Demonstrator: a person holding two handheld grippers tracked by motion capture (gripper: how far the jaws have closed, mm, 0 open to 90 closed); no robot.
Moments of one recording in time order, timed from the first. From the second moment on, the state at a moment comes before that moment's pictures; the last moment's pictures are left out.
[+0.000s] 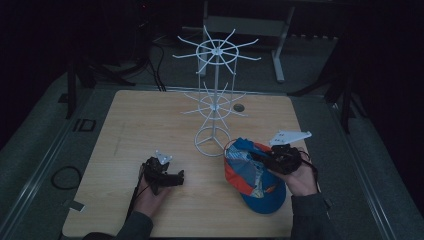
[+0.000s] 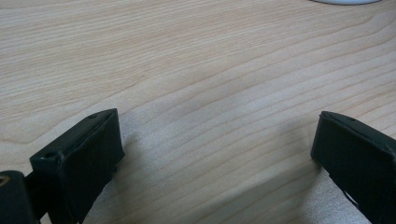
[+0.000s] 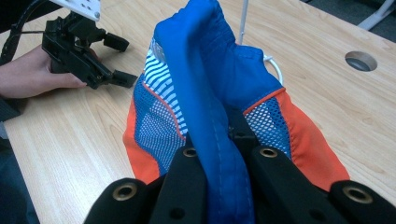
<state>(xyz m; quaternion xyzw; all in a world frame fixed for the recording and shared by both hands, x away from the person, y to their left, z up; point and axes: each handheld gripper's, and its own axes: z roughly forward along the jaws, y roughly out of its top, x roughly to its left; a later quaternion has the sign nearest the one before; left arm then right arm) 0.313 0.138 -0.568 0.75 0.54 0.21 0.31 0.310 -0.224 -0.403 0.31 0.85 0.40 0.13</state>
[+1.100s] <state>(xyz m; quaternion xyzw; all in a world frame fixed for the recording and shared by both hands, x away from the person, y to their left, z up) 0.313 0.138 -0.568 0.75 0.54 0.21 0.31 0.305 -0.238 -0.382 0.31 0.84 0.42 0.14</state>
